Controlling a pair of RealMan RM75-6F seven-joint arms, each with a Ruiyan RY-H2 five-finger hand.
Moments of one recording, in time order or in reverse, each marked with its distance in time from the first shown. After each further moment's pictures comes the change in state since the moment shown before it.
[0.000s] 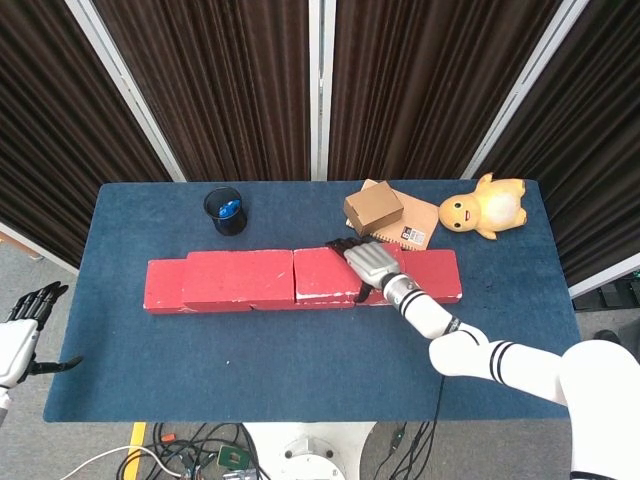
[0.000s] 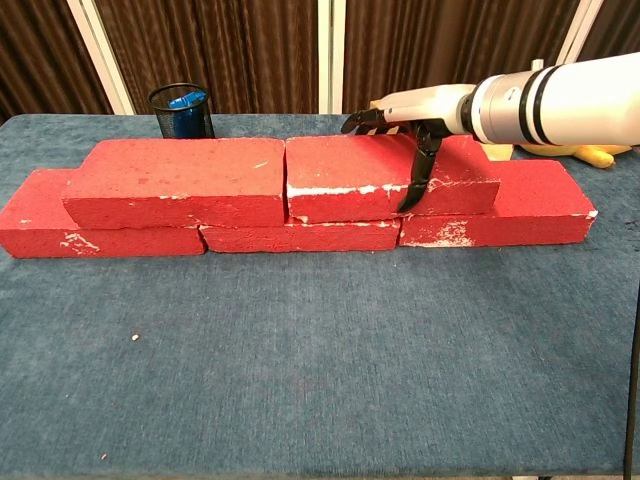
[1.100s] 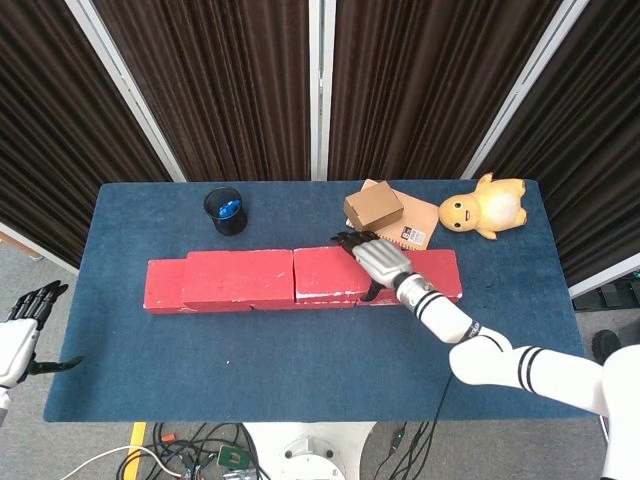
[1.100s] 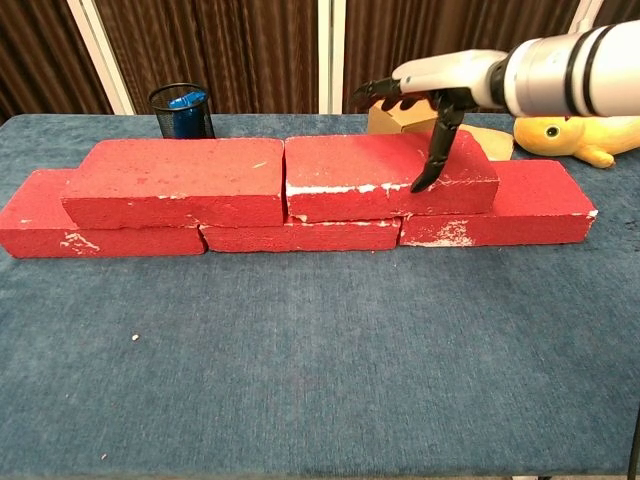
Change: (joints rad) left arm 0.002 0.005 -0.001 -0.011 0.002 0.008 -0.001; right arm -0.051 0.148 0.016 -0.179 -0.065 0.065 0.044
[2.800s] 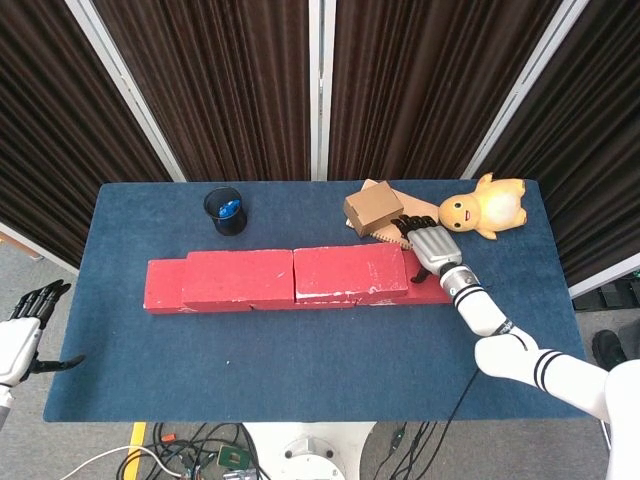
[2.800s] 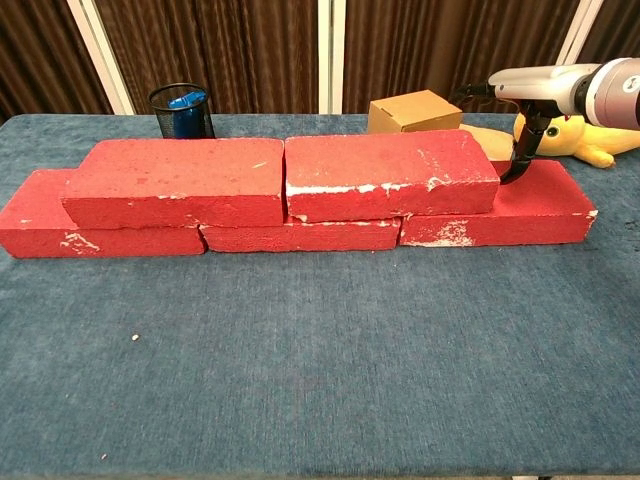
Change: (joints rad) left arm -0.008 0.002 -0.002 -0.013 -0.002 -0.009 0.015; right arm -0.114 -0.058 -0.029 0.240 0.017 0.037 -0.071
